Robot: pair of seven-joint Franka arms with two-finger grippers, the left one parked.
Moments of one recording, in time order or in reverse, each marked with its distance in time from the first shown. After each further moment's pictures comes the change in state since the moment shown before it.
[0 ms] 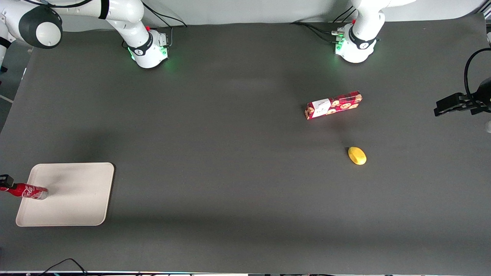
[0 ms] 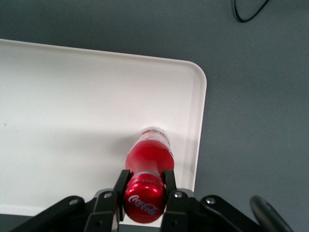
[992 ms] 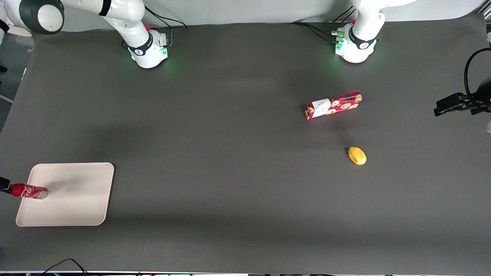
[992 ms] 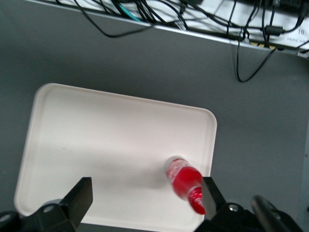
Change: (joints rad) arm 0.097 -0.174 0.002 -0.090 -0.002 0.024 0.044
